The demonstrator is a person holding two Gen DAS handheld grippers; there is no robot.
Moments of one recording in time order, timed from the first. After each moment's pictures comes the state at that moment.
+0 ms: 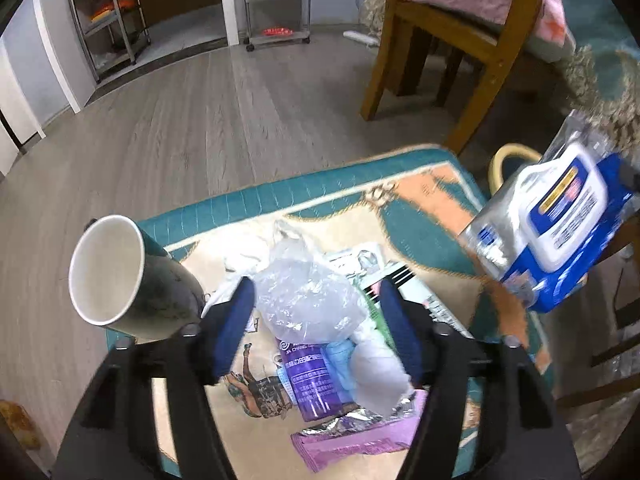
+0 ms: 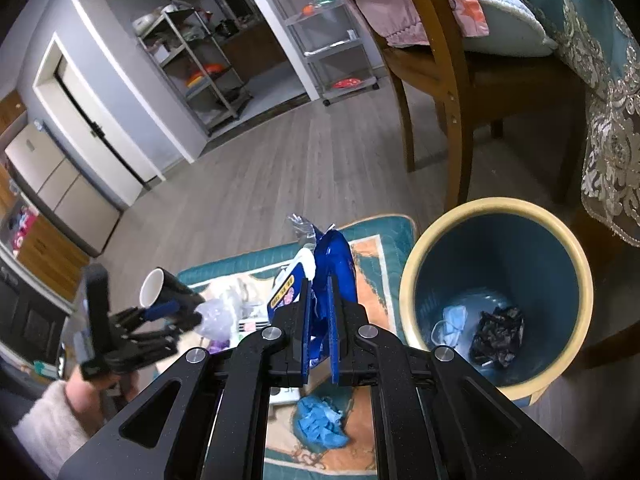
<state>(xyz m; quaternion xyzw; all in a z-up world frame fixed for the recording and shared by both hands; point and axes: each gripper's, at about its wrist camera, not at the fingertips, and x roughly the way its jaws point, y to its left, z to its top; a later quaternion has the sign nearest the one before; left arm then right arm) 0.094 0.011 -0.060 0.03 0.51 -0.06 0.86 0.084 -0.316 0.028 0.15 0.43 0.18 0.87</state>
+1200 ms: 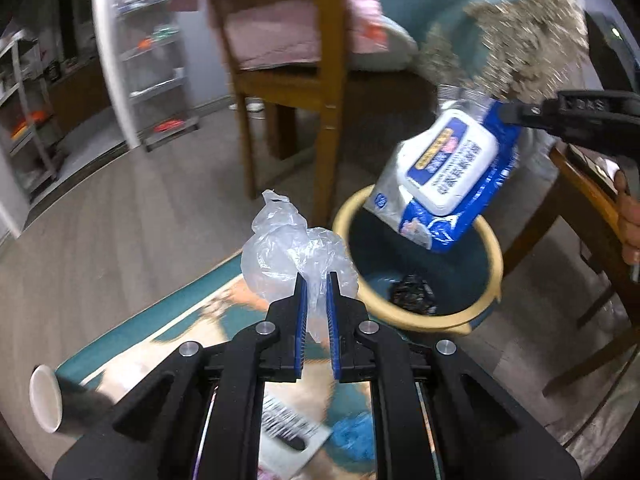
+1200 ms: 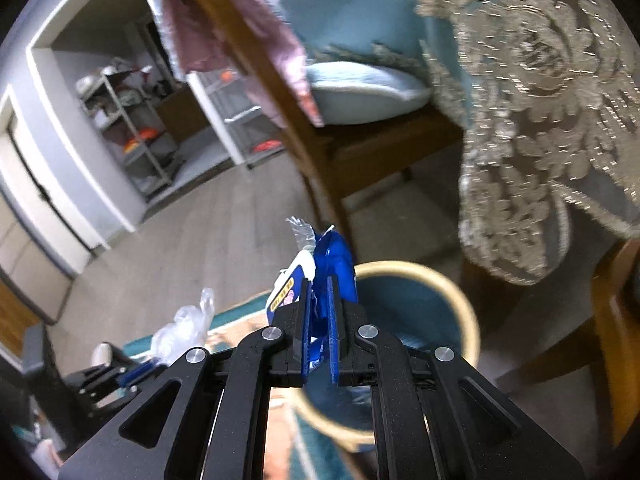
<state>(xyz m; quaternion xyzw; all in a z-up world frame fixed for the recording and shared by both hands) 0.078 -0.161 -0.008 0.11 0.38 -0.23 0.89 0.088 -0.439 0.058 0.16 0.37 0.03 0.92</state>
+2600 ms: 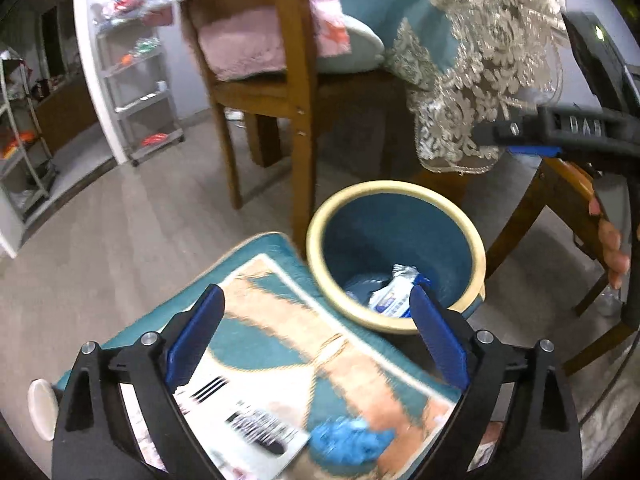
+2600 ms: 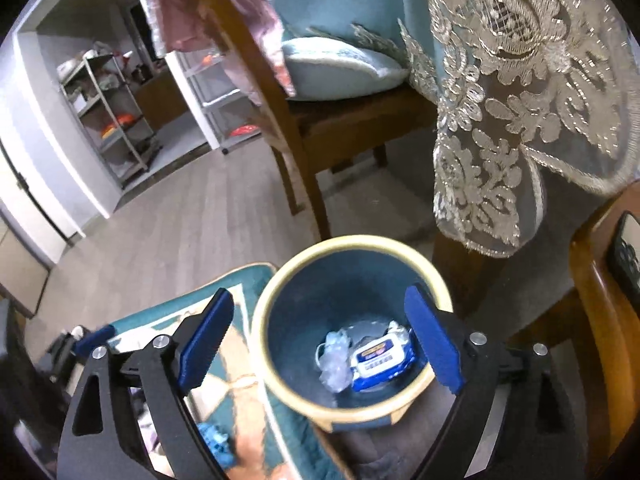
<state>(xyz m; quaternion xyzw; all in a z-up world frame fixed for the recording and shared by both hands) 0.058 -0.162 0.007 0.12 0.37 -0.24 0.89 0.069 -0.427 0.046 0.14 0.39 0.00 0.91</state>
